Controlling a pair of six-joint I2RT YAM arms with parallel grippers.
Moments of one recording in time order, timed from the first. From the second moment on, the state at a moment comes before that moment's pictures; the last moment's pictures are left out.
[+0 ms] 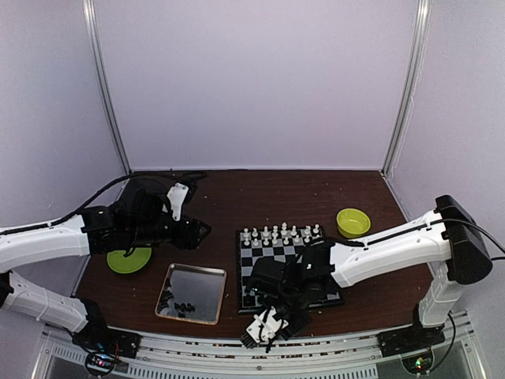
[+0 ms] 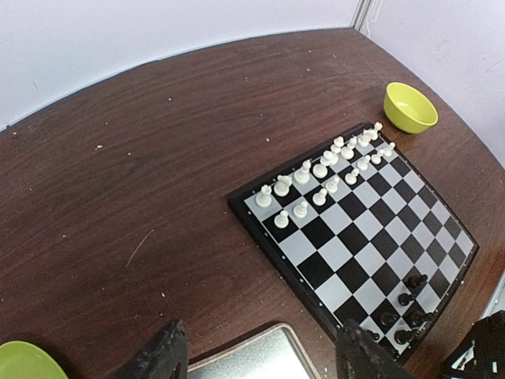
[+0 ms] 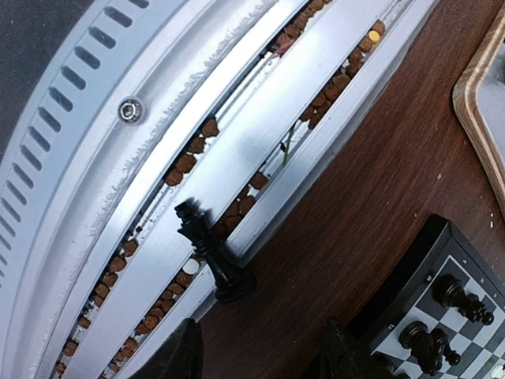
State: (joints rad) left arm -0.87 1.15 0.83 -0.27 -0.16 -0.29; right arm 1.33 1.77 1.18 -0.71 -0.14 -0.89
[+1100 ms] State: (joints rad) left arm -0.87 1.21 0.81 -0.21 -0.09 -0.31; right arm 1.39 1.91 1.27 -0.81 -0.12 -0.91
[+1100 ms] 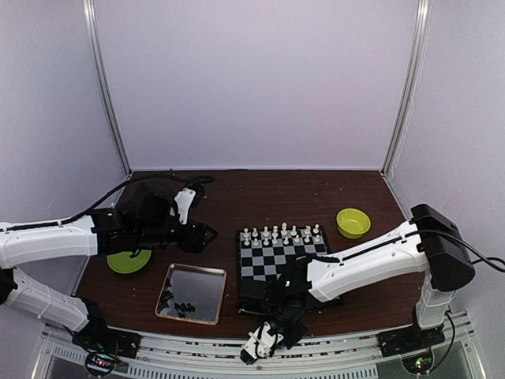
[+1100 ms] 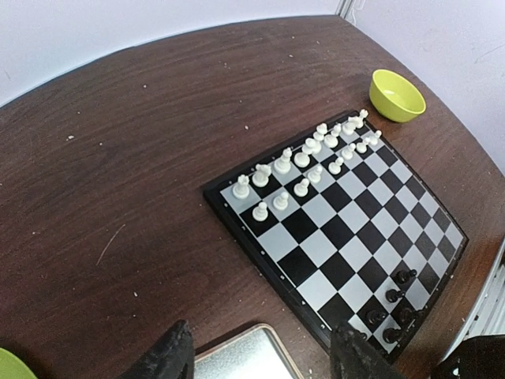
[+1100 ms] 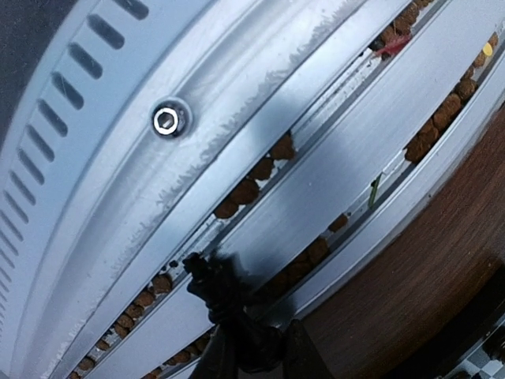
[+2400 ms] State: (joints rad) left arm -1.08 1.70 1.24 0.26 0.39 -0.03; right arm 0.51 1.33 1.06 -0.57 -0.97 -0.28
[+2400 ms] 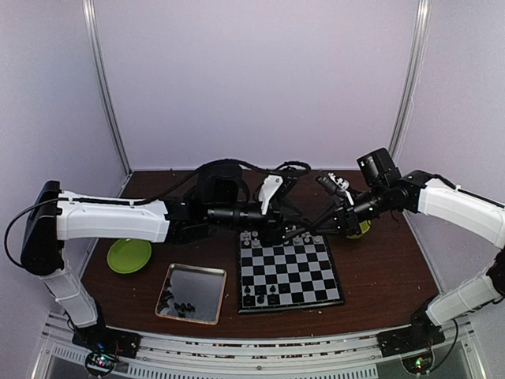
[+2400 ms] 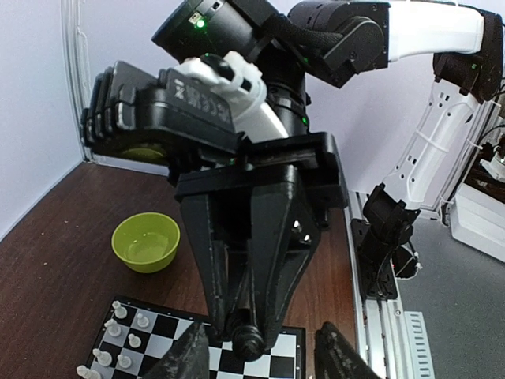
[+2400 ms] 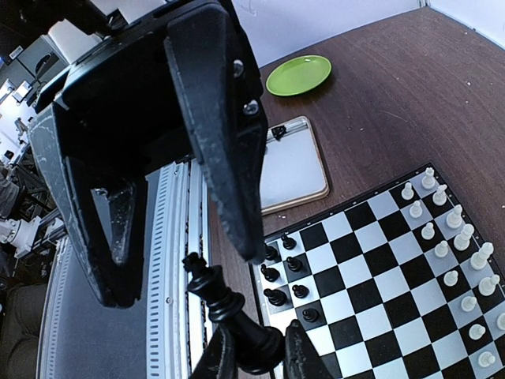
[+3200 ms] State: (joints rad) left arm -1.08 1.76 1.34 0.12 0.37 -0.03; right arm 0.50 1.32 1.06 -0.58 -0.98 -0.30
